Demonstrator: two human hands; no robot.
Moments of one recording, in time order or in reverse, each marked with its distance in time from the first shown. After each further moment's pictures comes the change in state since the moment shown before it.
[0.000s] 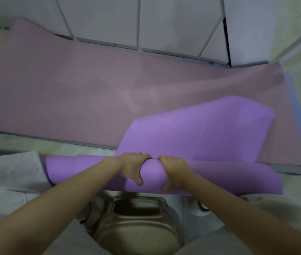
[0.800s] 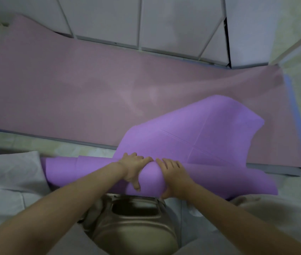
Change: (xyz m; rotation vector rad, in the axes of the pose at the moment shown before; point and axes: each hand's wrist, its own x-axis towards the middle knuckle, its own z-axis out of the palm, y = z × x) left_hand 0.006 0.009 0.013 0.205 -0.029 -0.038; right_hand -0.013 -0.004 0.020 -0.085 -0.021 0.008
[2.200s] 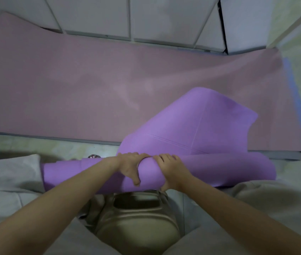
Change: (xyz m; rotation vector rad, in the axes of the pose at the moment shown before) left_hand -0.001 -0.002 0.000 -0.200 -0.118 -0.048; right_hand 0.006 0.004 0.020 0.094 0.093 -0.006
